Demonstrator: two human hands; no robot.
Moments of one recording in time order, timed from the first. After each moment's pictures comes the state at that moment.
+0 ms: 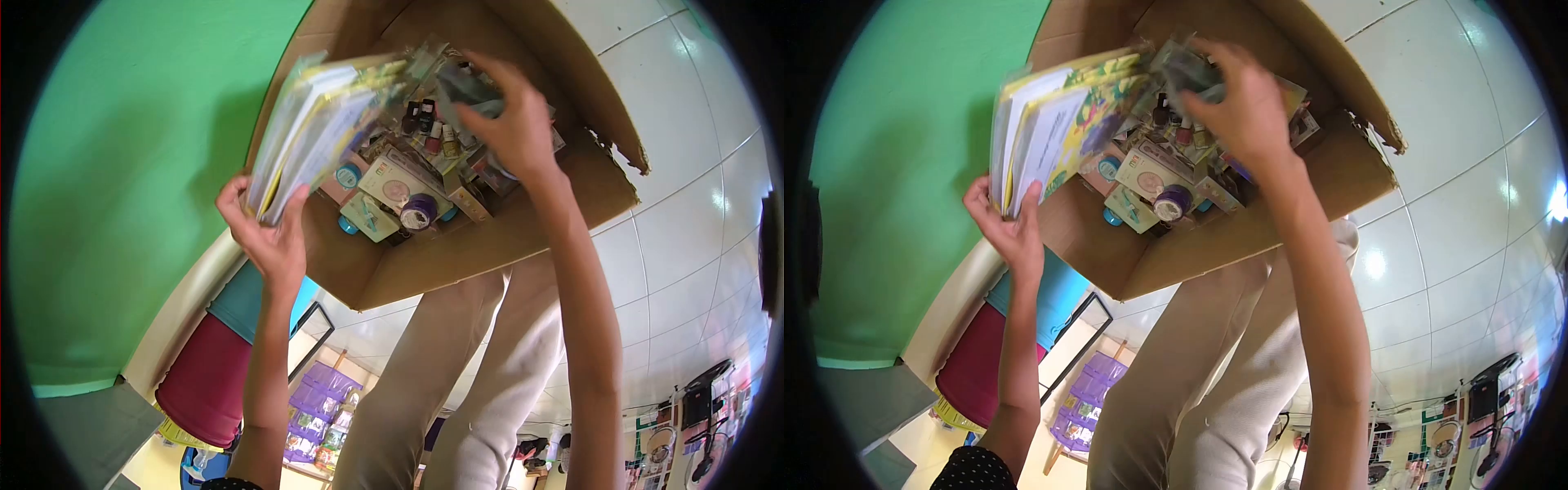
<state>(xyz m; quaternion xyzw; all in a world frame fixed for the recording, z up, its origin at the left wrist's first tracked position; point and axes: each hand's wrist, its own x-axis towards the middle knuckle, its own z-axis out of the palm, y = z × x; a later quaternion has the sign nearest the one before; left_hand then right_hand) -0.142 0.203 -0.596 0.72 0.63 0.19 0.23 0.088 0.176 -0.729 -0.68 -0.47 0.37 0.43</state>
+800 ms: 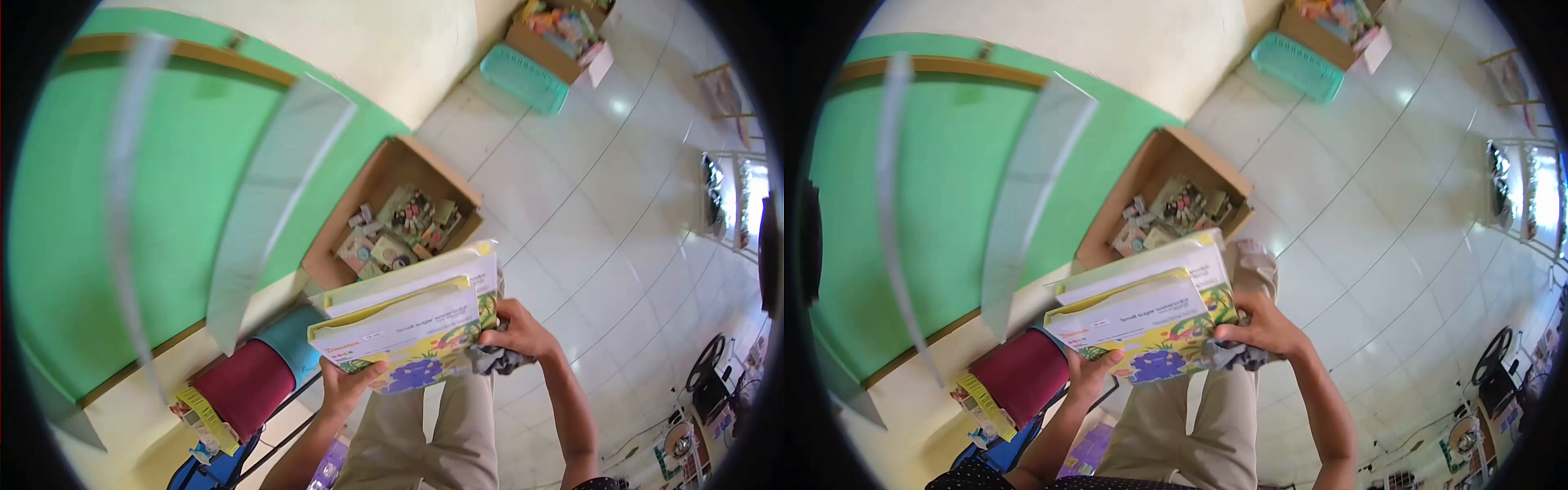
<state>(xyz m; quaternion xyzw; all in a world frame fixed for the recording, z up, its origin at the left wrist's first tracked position) -0.026 0.056 -0.228 0.40 0.61 0.23 0.64 0.218 -0.001 -0.319 -0.45 -0.27 0.76 0.39</state>
